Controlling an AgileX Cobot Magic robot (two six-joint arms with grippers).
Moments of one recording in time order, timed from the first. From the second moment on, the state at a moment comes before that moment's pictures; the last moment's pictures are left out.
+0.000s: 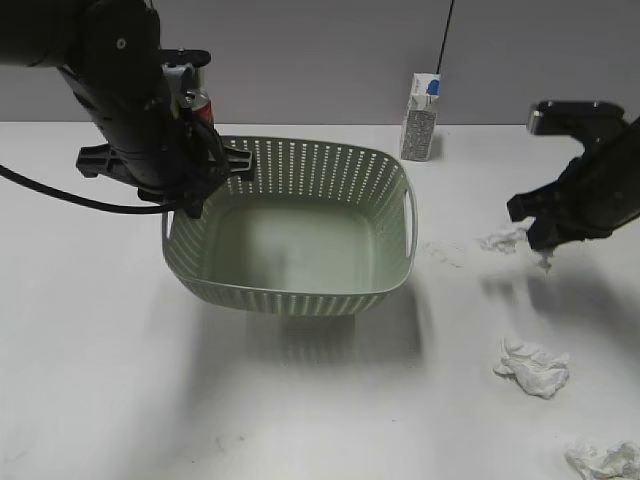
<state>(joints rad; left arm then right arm) -0.59 1.83 -1.29 0.08 0.78 -0.46 0.15 1.82 -0.99 0.19 0.49 -0.06</state>
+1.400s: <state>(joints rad) -0.59 1.83 -1.29 0.08 0.81 -0.46 0.46 1.43 -0.98 0.21 0.60 -0.10</state>
